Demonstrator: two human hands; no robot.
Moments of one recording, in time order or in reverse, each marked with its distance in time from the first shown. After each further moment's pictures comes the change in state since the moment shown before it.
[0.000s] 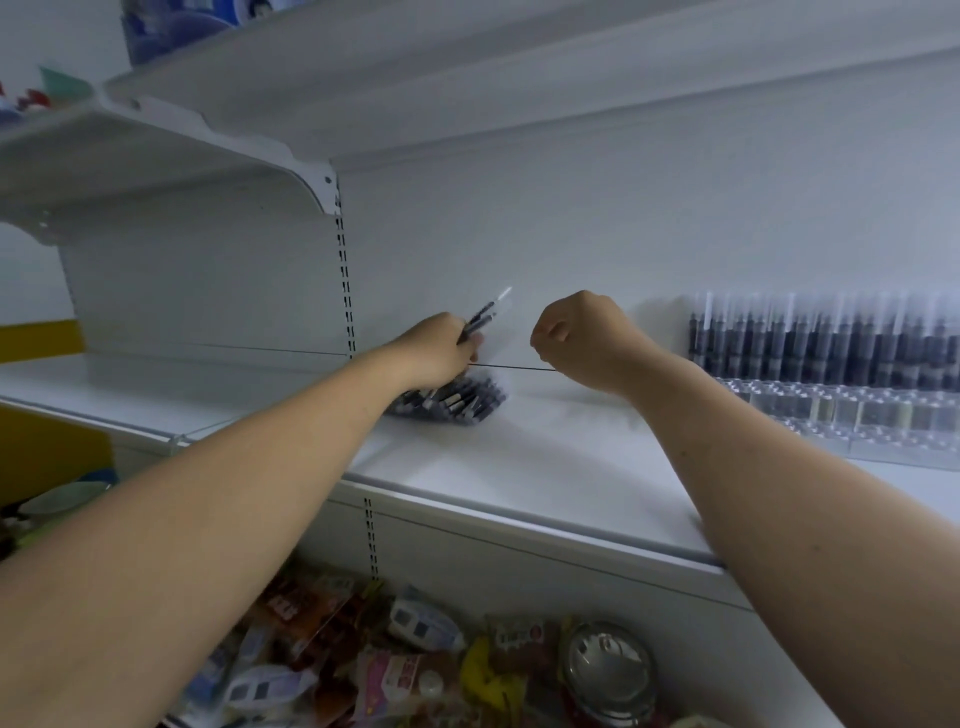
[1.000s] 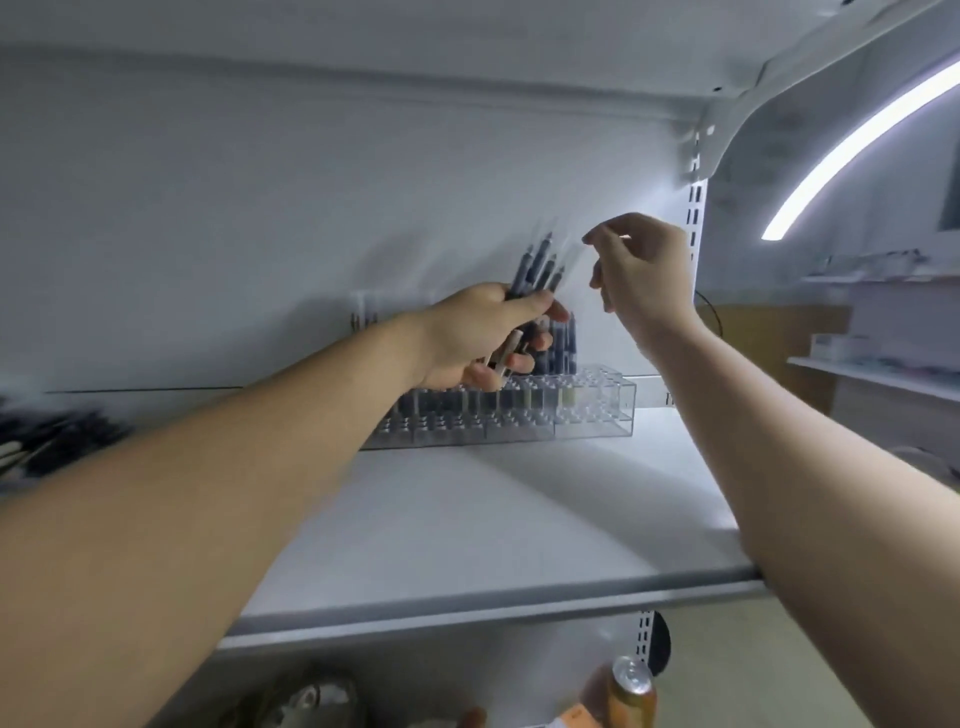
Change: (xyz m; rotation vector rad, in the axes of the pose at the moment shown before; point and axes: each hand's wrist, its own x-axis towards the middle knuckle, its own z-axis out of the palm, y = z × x) left_hand 0.016 0.316 0.135 -0.992 -0.743 0.342; right_hand -0.120 0.185 -0.237 0.156 0.772 0.240
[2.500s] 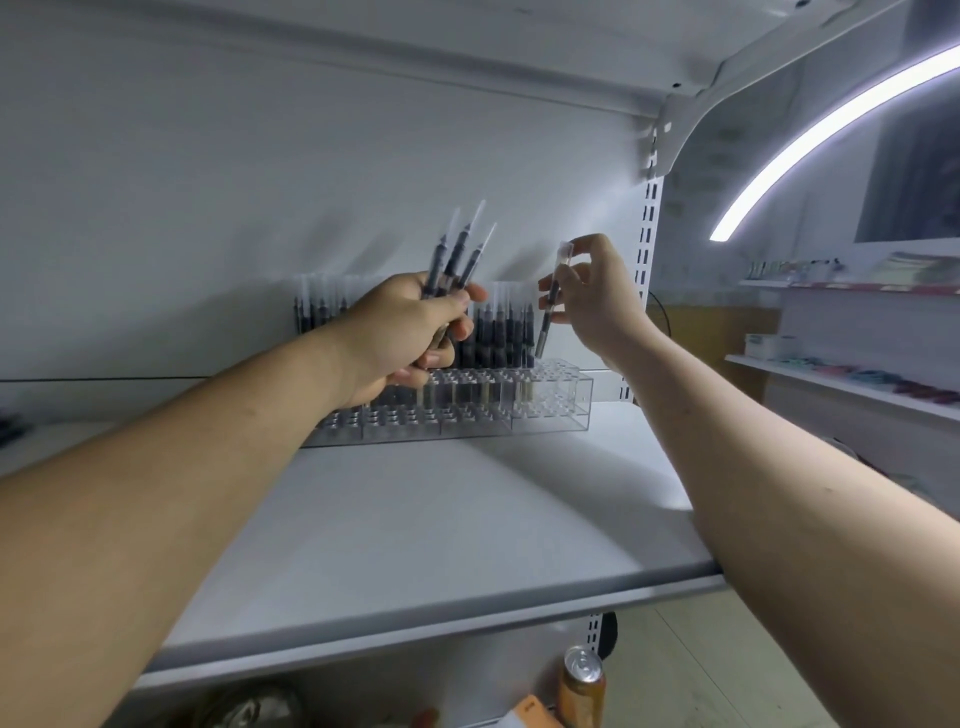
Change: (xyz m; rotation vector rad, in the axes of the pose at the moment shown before) left_hand -0.016 -0.023 -0.008 -0.027 0.185 0.142; right_hand -0.003 0.024 -0.001 -0.117 -0.153 0.167
